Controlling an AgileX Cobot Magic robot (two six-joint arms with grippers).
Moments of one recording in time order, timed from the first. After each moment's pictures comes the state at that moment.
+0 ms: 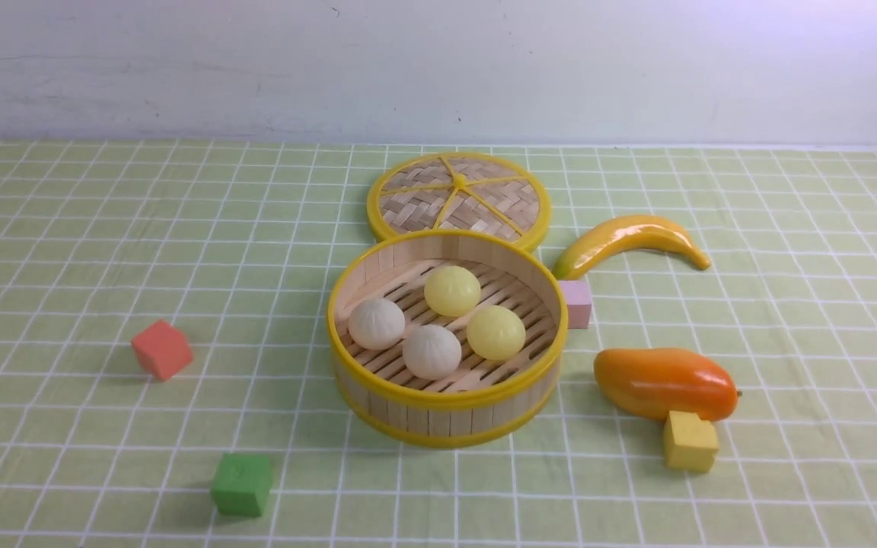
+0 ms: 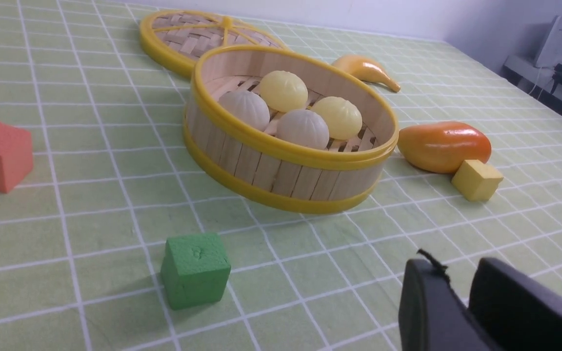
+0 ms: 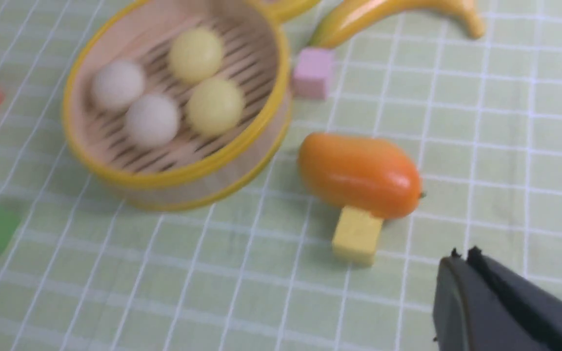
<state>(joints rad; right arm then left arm) 0.20 0.77 -0.79 0.09 0.68 0.11 -0.55 0.13 -0.09 -0.14 0.20 -0.15</state>
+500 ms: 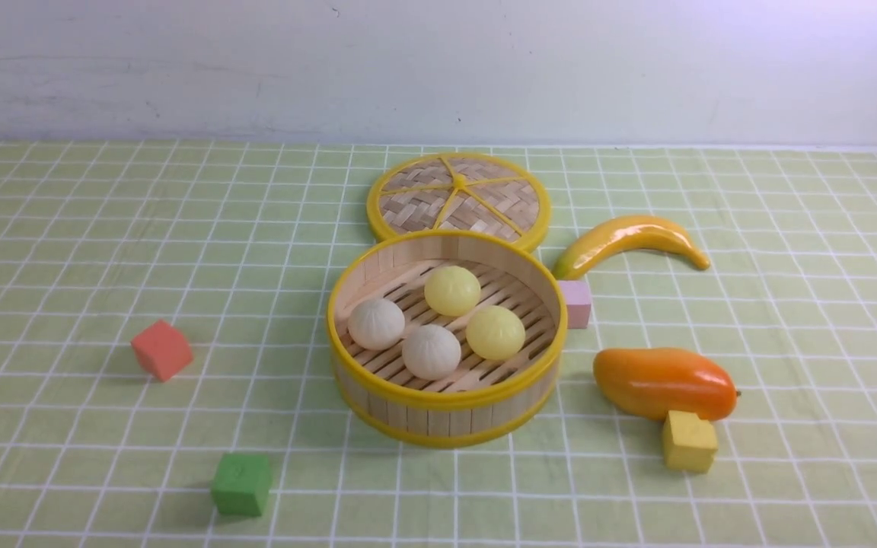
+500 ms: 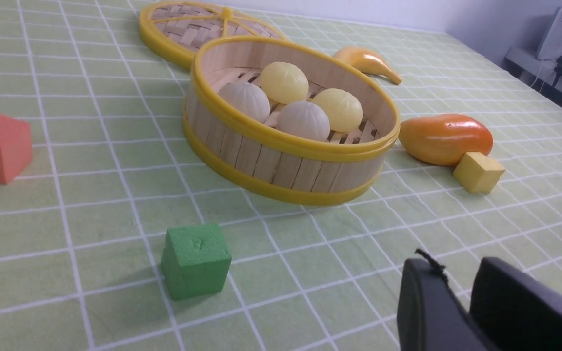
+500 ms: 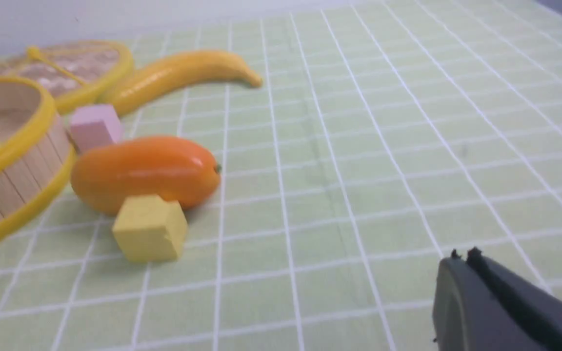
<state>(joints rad) -0.09 -0.01 0.03 0.01 0.34 0.12 -0.55 0.13 -0.09 -0.14 0.21 -0.15</state>
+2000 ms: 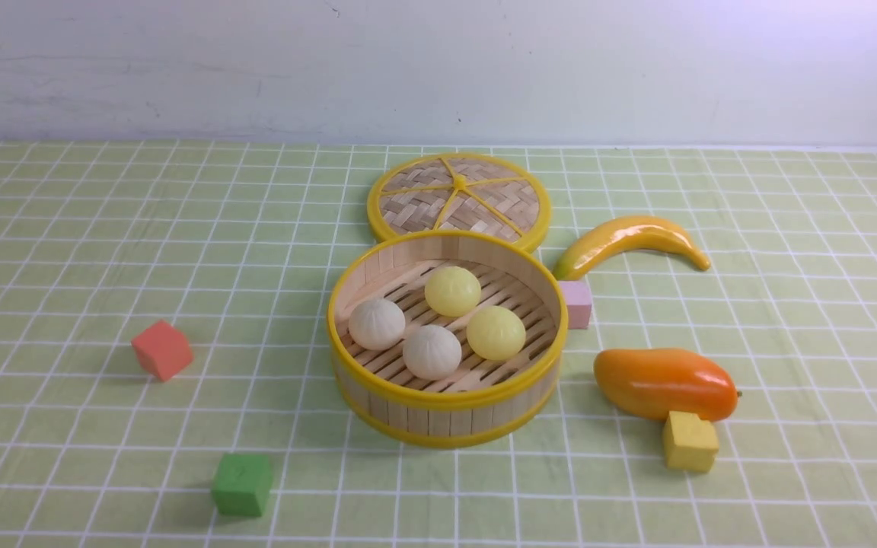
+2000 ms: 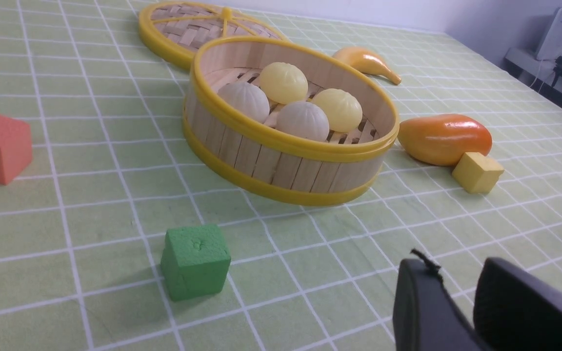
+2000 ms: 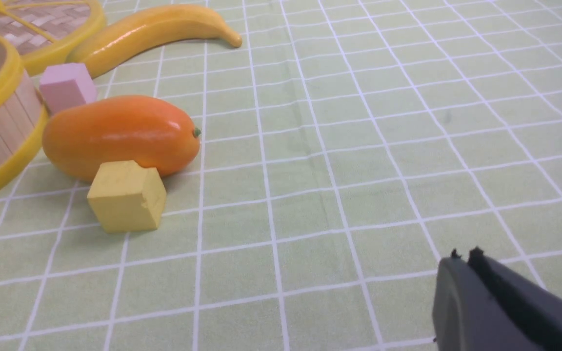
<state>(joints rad) -0.10 -0.01 0.02 -0.02 0.38 0.13 -0.55 0.12 -0.09 -0.14 0.21 -0.16</state>
